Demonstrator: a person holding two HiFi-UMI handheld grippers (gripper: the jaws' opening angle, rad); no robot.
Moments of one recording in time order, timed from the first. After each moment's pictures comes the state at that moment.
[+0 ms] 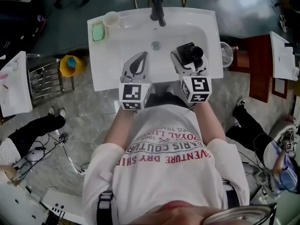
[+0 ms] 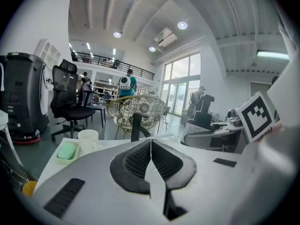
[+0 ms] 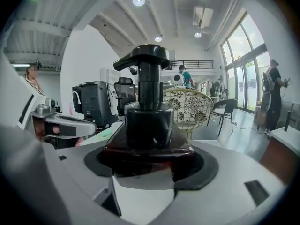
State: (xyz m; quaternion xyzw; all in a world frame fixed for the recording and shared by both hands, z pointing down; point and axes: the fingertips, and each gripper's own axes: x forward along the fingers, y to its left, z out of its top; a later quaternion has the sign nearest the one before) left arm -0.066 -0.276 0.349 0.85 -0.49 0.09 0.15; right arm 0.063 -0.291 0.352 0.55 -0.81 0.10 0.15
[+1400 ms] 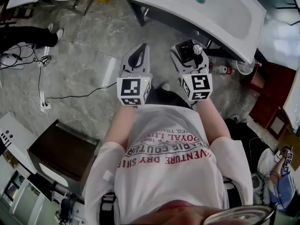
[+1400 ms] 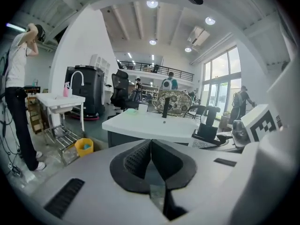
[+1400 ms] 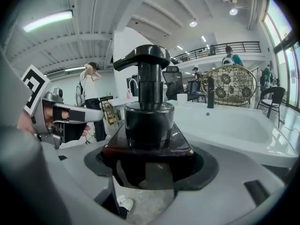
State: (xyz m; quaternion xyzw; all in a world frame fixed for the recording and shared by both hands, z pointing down) left arm -0.127 0.060 0.430 0.68 -0.70 0.07 0.19; right arm -0.015 0.006 0.463 0.30 -0.93 0.10 0.20
